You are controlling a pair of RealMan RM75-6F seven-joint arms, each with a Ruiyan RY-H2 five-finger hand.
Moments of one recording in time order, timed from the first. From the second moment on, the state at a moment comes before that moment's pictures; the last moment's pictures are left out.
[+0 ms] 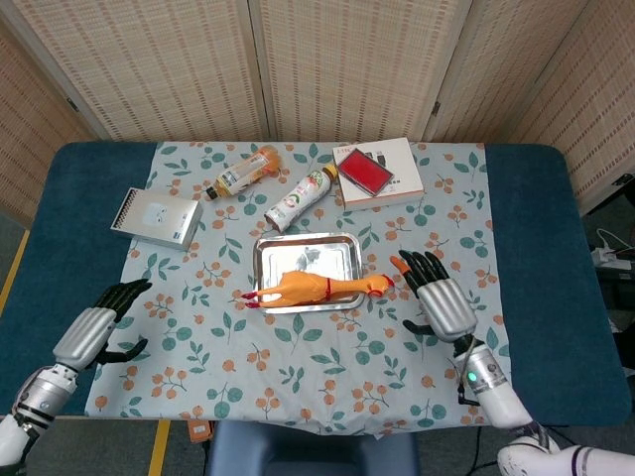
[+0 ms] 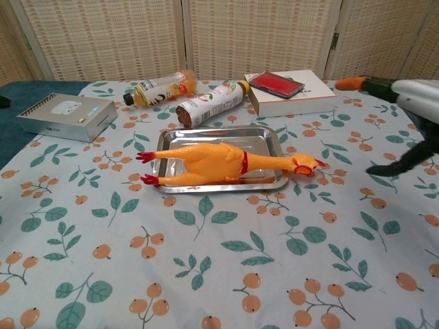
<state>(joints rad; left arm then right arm) -0.37 -1.09 0.05 -1.59 1.55 1.24 -0.32 0.44 -1.37 0.04 -1.66 -1.39 1.26 -0.26</state>
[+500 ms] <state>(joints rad) -0.12 -1.19 0.07 -1.41 1.61 1.60 -0.05 0.15 -1.22 -0.10 -1.64 -1.51 1.57 -0.24</state>
